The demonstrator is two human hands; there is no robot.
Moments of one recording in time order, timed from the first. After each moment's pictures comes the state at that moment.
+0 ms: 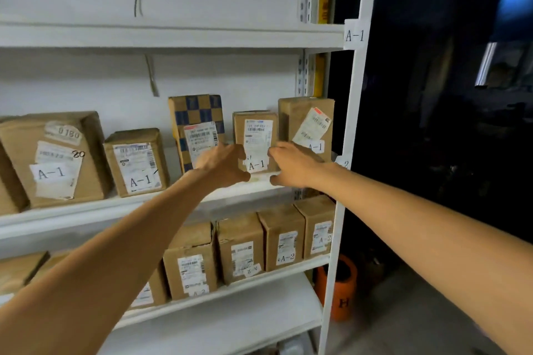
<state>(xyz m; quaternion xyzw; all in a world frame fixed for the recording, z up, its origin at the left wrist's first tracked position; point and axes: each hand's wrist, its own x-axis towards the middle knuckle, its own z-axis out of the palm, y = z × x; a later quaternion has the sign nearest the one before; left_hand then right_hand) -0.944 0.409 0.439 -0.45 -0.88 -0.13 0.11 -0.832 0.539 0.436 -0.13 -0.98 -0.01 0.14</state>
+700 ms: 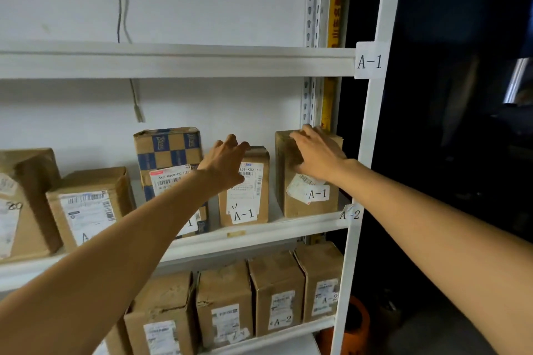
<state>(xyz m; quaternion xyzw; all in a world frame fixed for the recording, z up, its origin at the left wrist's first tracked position) -1.024 0.525 0.487 -0.46 -0.87 -0.07 0.17 -0.902 0.693 0.496 -0.18 -0.96 -0.09 0.22</state>
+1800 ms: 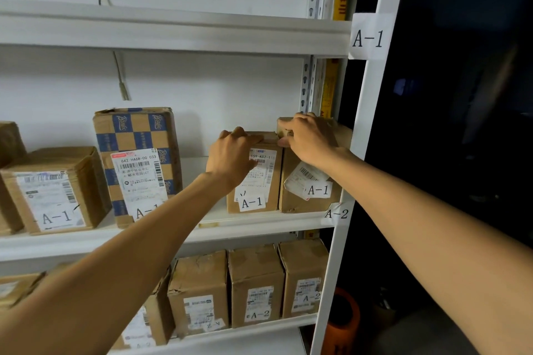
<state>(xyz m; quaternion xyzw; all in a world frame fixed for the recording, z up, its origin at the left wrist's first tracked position) -0.997 0.599 0.458 -0.39 -0.87 -0.13 0.26 -0.912 0.743 0.495 -0.14 -0.96 0.00 0.26</state>
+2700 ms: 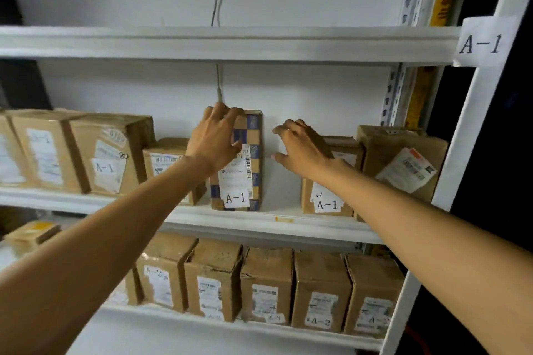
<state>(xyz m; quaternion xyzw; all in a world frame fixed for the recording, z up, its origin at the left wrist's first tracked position) -1.013 0.432 0.495 -0.26 -0.91 -0.16 0.29 -0.973 0.617 0.483 0.08 -0.95 -0.01 0.30</state>
